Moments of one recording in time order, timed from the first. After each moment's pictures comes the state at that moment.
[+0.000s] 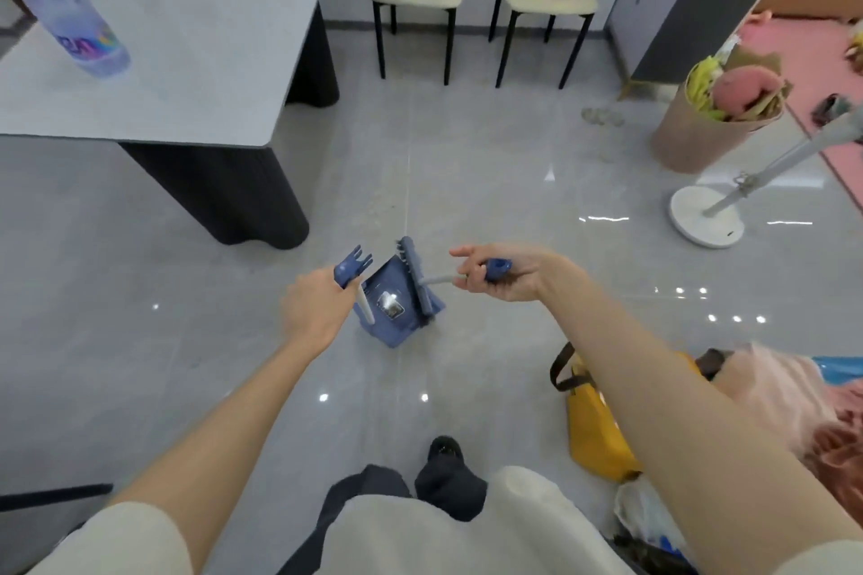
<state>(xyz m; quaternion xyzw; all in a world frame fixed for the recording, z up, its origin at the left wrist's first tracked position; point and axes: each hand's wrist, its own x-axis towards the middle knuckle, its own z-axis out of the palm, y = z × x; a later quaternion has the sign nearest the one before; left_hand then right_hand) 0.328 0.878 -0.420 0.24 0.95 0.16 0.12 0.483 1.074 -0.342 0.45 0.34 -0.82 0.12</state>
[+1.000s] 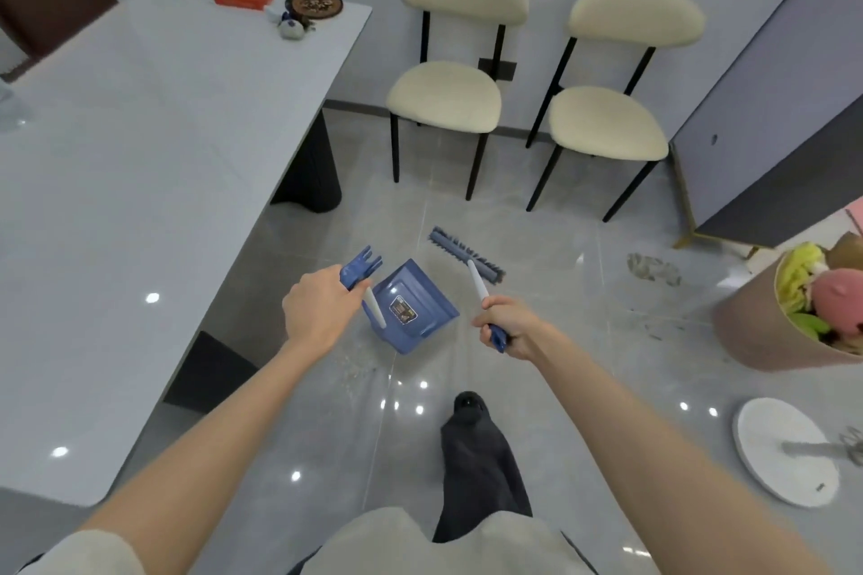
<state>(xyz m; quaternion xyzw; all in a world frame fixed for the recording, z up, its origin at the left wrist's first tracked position) -0.075 1.380 -0.400 0.18 0.96 0.20 0.10 0.073 1.572 -0.411 0.52 0.49 -0.70 0.06</state>
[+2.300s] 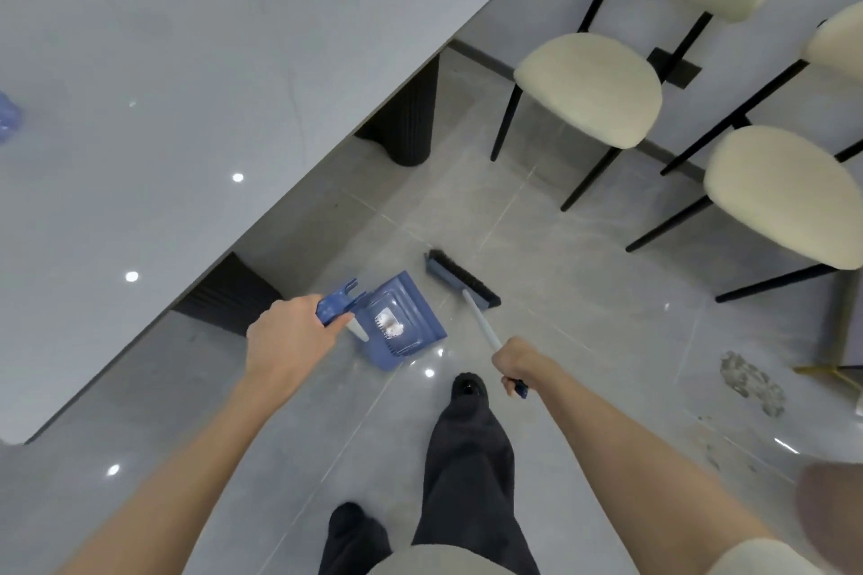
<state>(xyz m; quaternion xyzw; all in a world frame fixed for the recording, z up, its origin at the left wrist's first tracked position) -0.122 1.399 -0.457 -0.02 0.98 0.15 0.15 -0.066 1.670 -0.546 0.35 0.75 -0.29 0.48</state>
